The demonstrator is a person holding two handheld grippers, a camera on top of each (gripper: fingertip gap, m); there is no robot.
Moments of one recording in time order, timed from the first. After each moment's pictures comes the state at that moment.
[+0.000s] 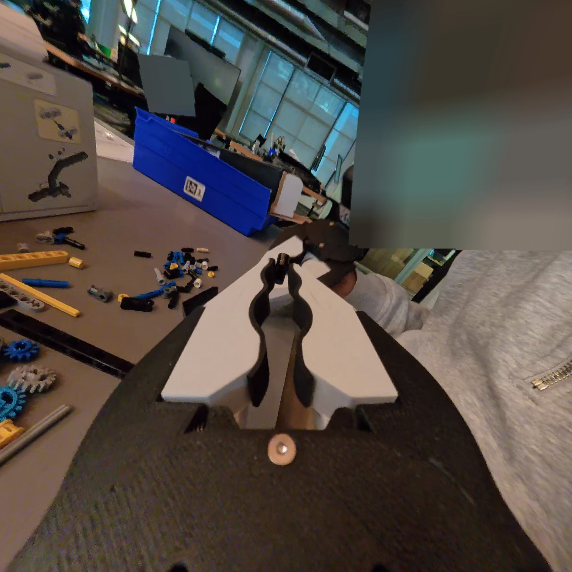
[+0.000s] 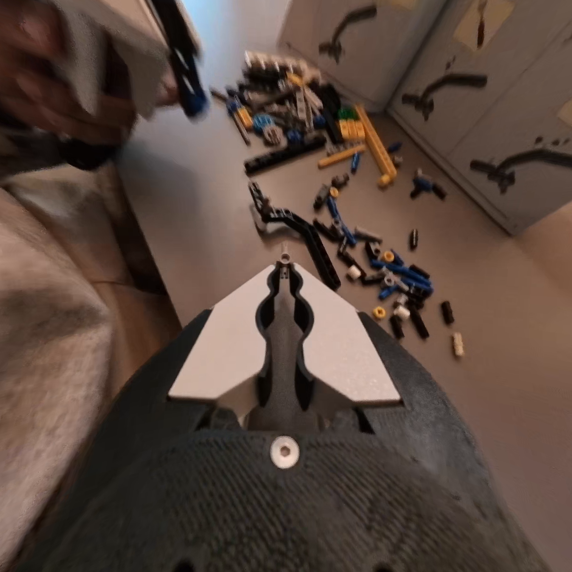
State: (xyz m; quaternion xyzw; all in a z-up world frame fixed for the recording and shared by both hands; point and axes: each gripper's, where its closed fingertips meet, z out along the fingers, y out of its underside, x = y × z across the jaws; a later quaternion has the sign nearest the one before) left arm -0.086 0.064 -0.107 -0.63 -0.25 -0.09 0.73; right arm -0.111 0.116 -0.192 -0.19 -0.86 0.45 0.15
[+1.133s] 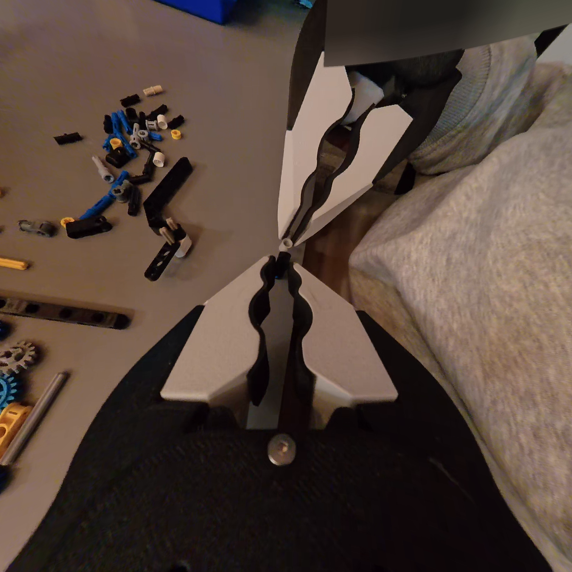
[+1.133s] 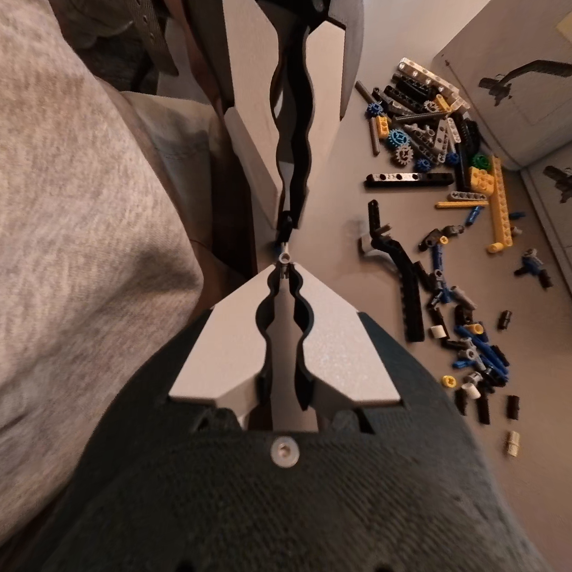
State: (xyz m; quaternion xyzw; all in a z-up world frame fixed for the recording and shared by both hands) left arm -0.046 0.077 -0.195 -0.87 -0.13 -0.04 0.48; right arm -0.050 0.085 -0.204 0.00 -0.90 0.41 0.11
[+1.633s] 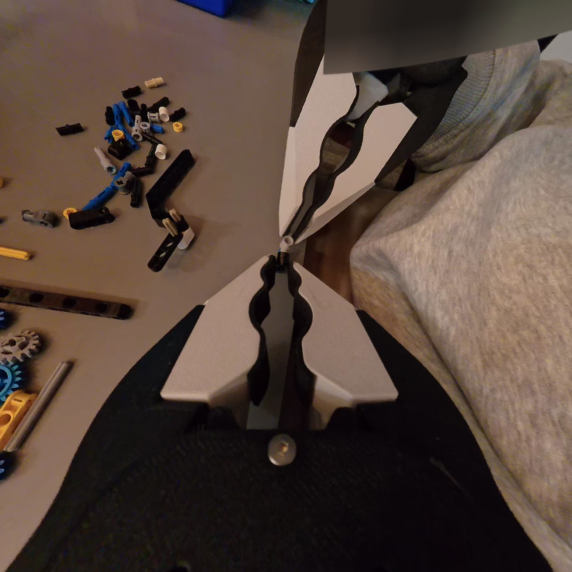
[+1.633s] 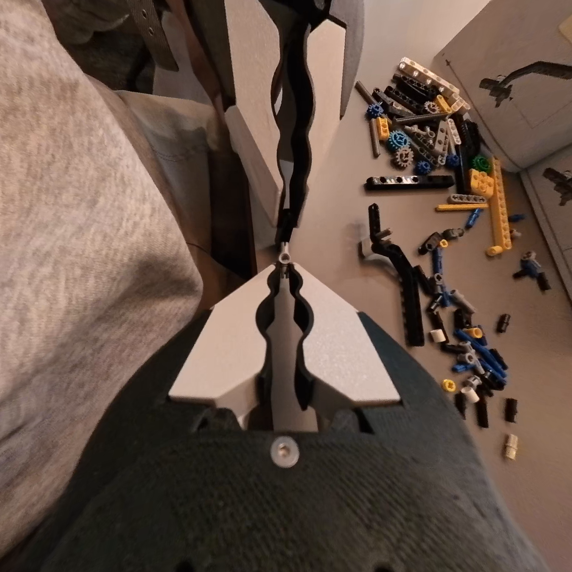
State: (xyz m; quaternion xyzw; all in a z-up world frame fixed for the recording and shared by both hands) left arm -0.046 0.072 -0.196 -0.87 -0.14 -0.04 0.48; right arm -0.050 0.081 -0.204 0.00 -0.91 0.41 0.11
